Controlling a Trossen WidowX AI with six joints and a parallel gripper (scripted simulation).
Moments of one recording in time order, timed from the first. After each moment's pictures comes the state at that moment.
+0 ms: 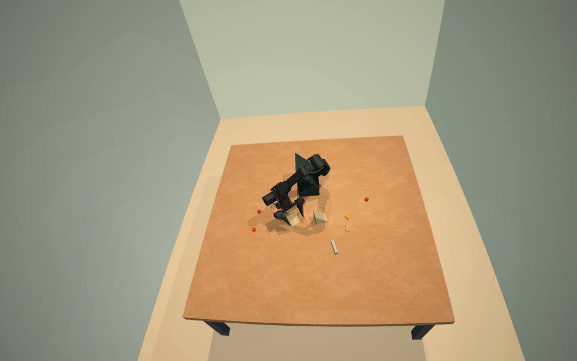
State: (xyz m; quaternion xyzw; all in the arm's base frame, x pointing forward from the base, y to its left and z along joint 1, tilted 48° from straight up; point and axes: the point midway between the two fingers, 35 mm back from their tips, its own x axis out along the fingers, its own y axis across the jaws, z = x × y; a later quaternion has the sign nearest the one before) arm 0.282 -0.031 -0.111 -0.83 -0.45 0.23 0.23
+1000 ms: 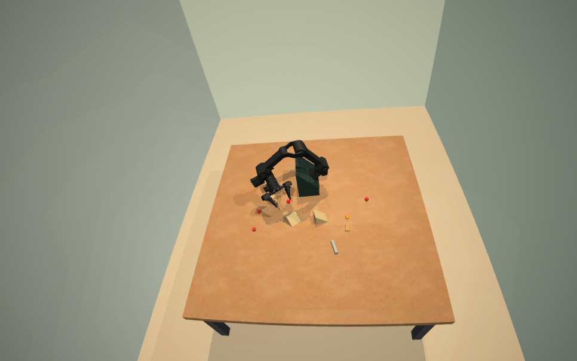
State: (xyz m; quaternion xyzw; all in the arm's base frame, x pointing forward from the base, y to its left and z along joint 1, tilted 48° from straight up) arm 0.203 -0.128 -0.125 -0.83 -0.44 0.24 0.23
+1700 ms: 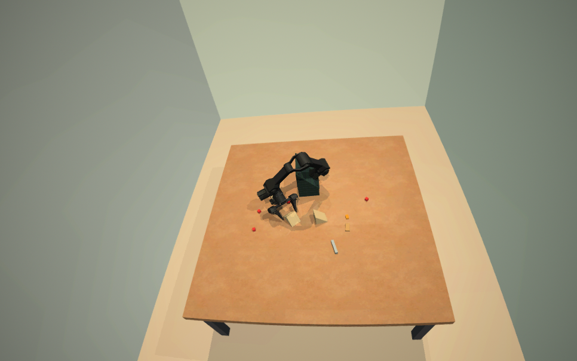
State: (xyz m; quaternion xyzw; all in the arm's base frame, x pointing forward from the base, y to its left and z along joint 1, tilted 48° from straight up) arm 0.234 -0.052 -0.155 -0.83 -0.45 0.24 0.22
